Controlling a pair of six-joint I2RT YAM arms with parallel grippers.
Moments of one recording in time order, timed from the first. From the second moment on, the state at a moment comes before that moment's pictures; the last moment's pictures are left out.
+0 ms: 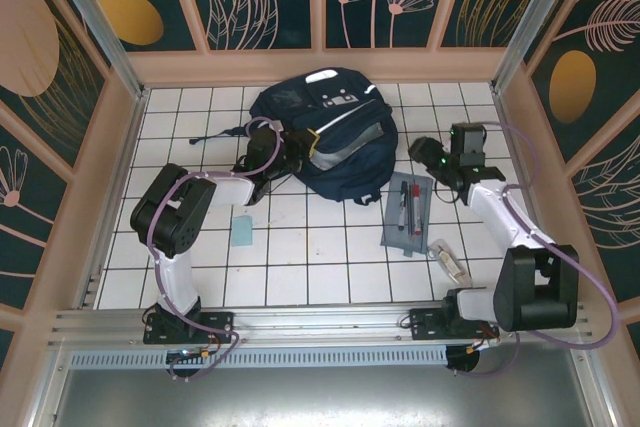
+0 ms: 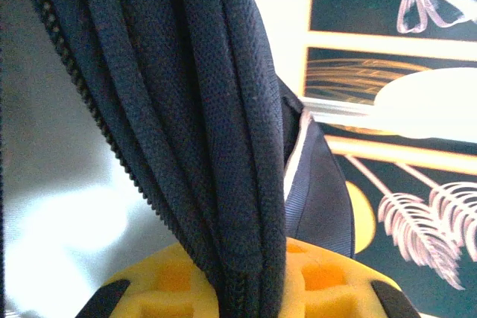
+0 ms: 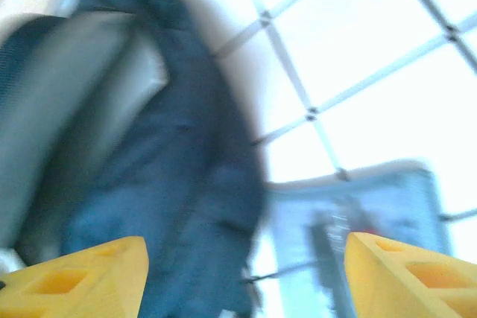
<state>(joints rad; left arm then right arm) -0.49 1.92 0.95 0.75 0.31 -1.59 0.06 1.31 0.82 -0.29 -0.19 0.67</state>
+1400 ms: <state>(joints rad) -0.48 1.90 0.82 1.04 0.20 -1.94 0.14 1.46 0.97 -0.47 -0.09 0.57</state>
